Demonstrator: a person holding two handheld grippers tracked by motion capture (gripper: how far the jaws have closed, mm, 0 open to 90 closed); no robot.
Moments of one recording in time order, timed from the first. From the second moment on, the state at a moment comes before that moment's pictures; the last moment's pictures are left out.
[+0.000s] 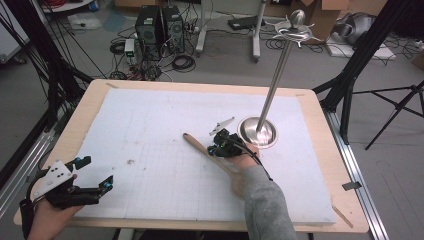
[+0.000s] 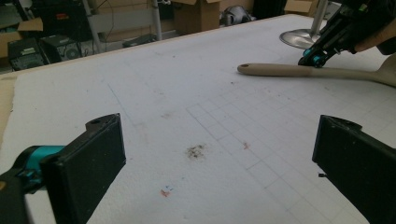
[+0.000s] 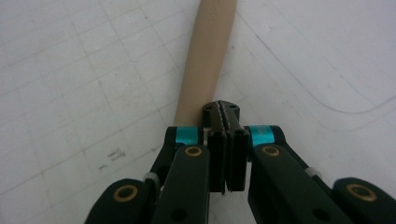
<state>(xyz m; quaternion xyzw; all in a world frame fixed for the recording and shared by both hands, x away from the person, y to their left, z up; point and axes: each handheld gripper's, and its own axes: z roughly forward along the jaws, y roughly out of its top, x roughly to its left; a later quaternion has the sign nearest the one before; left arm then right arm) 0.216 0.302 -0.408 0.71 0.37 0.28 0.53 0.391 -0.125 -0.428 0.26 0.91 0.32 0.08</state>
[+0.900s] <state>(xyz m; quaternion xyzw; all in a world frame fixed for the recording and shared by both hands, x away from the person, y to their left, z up) 0.214 0.303 -0.408 0.71 0.37 0.29 0.53 0.381 -0.085 -0.429 0.20 0.92 0.32 0.05</state>
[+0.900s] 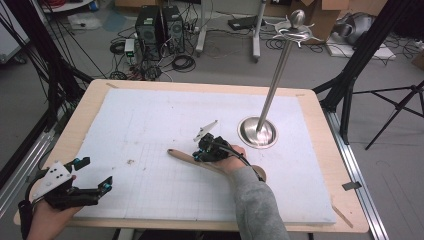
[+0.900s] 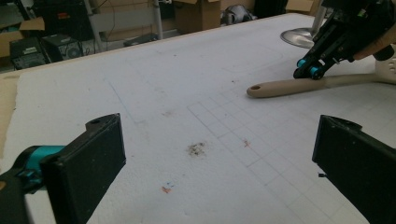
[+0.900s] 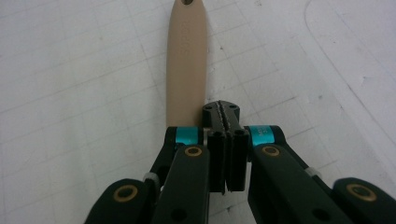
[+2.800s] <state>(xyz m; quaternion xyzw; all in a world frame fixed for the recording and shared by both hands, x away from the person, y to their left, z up) 0.210 0.305 -0.415 0.71 0.38 0.28 0.52 0.360 -0.172 -0.391 0.22 0.91 0.36 0.05</state>
